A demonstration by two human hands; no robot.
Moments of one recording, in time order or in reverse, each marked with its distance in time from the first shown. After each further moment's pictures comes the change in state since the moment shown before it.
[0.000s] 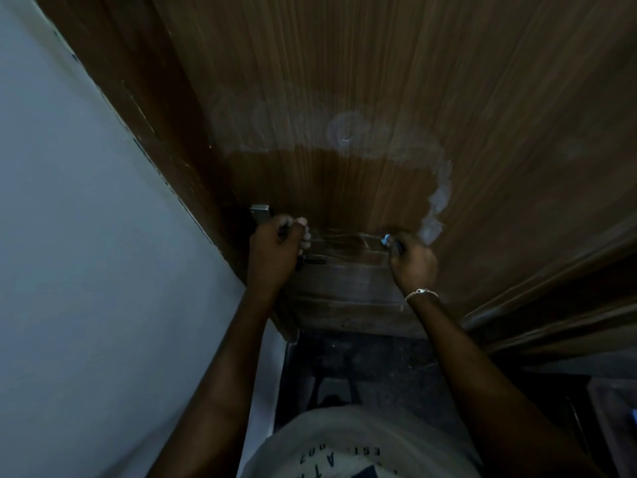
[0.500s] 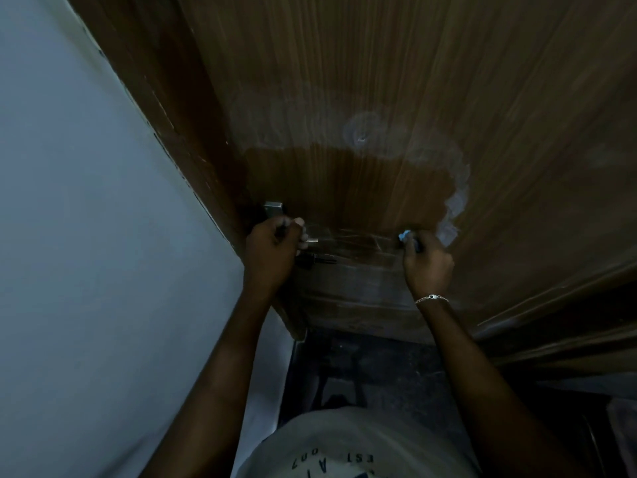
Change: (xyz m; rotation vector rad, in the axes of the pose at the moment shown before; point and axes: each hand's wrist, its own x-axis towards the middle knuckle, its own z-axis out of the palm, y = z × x) left_hand -0.005 -0.004 -0.016 -0.038 0.055 -0.026; right_hand 0.004 0.002 0.006 0.112 0.173 -0.018
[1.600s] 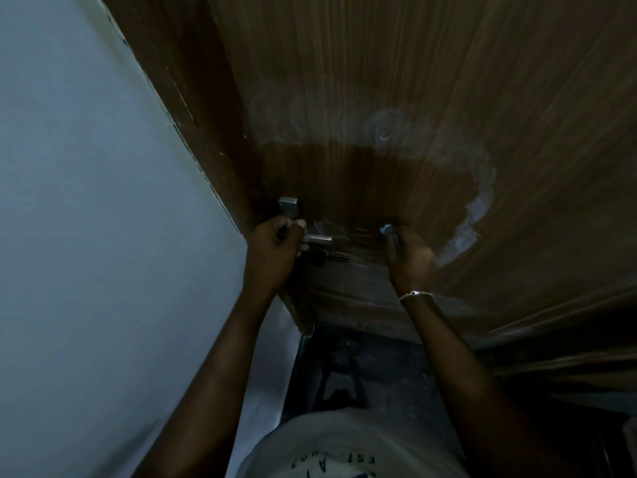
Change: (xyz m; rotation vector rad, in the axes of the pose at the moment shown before) left_hand -0.002 -0.004 -0.017 0.067 0.025 -0.018; right_hand -0.005 -0.040 0.028 0.164 -0.137 -0.166
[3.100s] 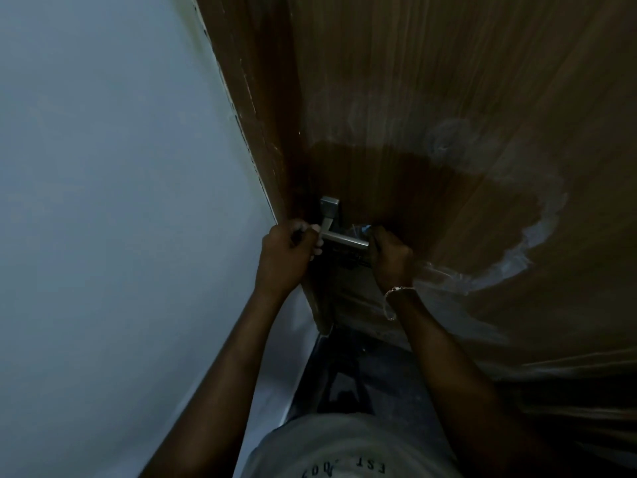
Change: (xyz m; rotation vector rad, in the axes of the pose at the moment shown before) left_hand -0.007 -0.010 -0.031 0.063 0.103 -0.024; right_hand 0.006 -0.036 0.085 0.006 -0.189 -0.213
